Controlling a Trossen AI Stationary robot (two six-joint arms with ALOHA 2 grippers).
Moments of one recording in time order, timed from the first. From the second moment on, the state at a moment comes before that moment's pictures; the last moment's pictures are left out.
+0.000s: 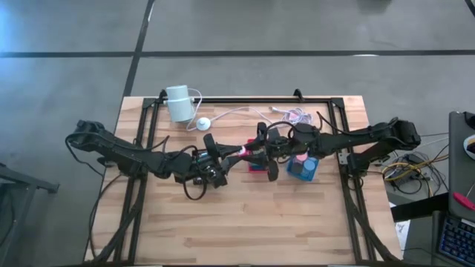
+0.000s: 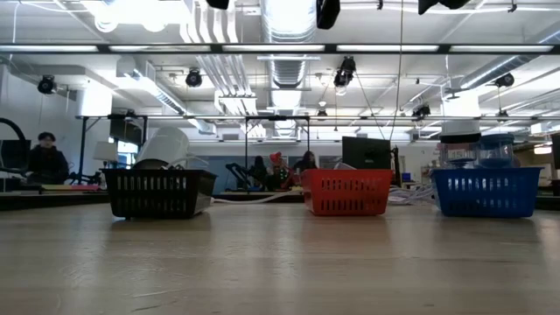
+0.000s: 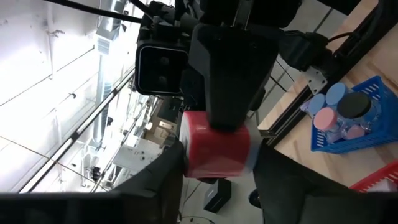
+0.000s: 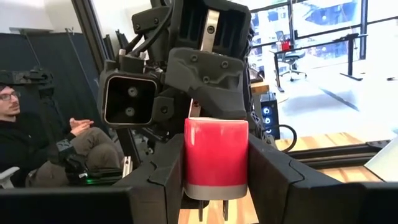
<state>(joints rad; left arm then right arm) -0.30 1.42 0.94 0.52 -0.64 1.18 0.03 1.42 0.93 0.56 -0.14 0.24</state>
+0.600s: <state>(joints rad) -0.30 1.42 0.94 0.50 -0.66 1.13 0.03 1.42 0.93 0.52 -0.08 0.15</state>
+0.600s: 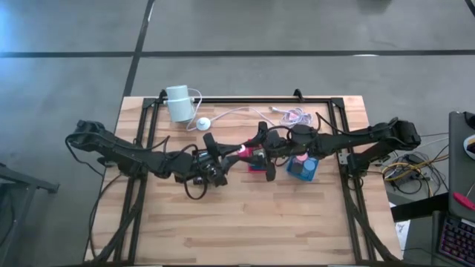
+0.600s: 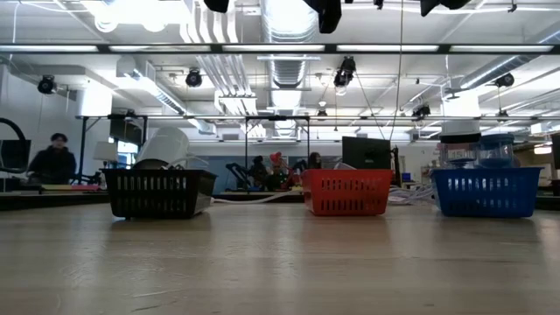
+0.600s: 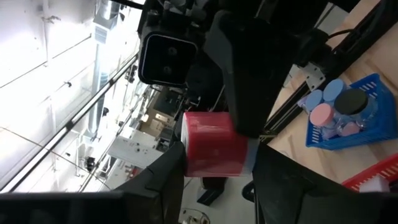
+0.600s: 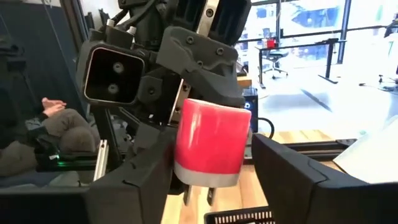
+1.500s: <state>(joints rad) -0.31 1.23 0.93 0.15 -0.65 0.76 0.03 1.15 0.75 0.47 -0.08 -0.04</state>
